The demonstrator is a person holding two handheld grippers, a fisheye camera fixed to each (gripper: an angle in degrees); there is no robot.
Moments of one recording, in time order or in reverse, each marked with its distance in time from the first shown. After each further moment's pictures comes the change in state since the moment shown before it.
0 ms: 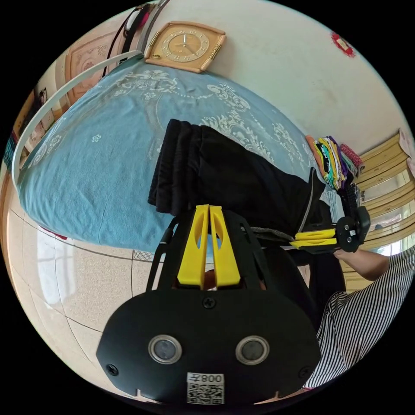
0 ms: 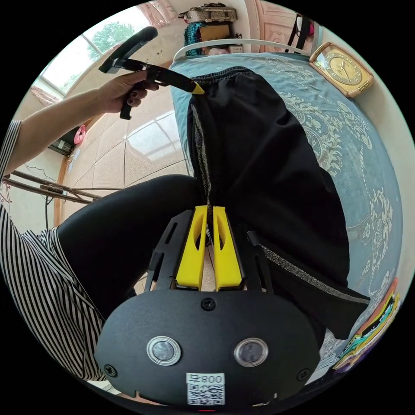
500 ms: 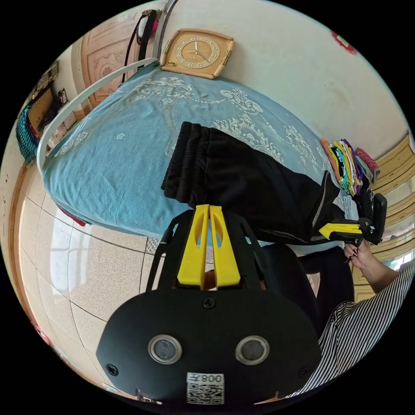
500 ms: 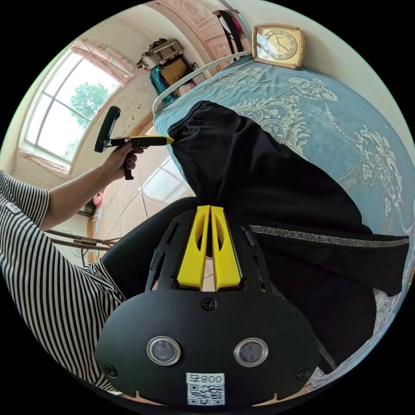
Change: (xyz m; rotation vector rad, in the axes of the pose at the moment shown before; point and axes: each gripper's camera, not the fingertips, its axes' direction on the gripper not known) left arm -0.019 0.047 0.010 0.121 -0.093 -0.042; right arm 0.045 0.064 -0.078 0.230 -0.214 0.331
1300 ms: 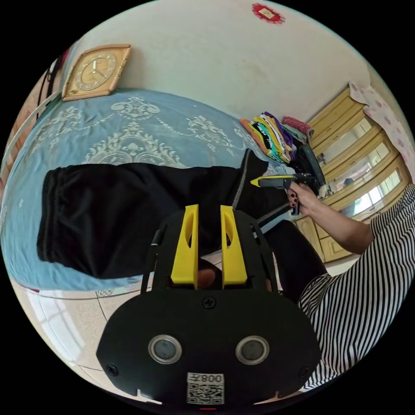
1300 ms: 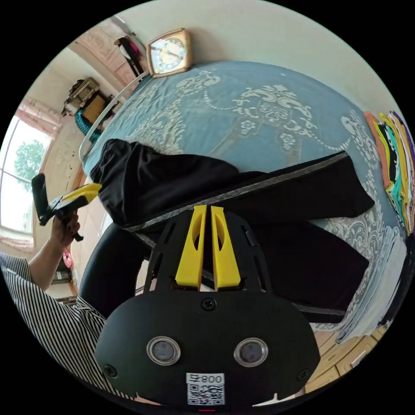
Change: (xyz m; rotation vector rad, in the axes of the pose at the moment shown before) left arm 0.131 0.020 0.171 -0.096 0.384 0.414; right arm 0.089 0.035 -0.129 0.062 0.296 0.450
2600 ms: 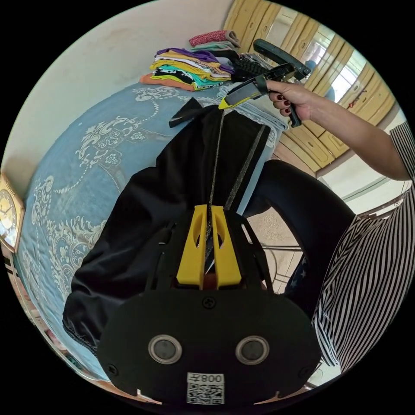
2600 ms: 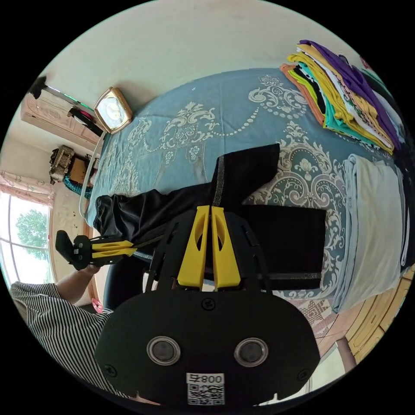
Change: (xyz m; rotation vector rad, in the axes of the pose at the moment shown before) left arm 0.085 0.006 0.348 -0.342 -0.106 0.589; right arm 0.133 0.143 -0.151 0.104 -0.098 0.282
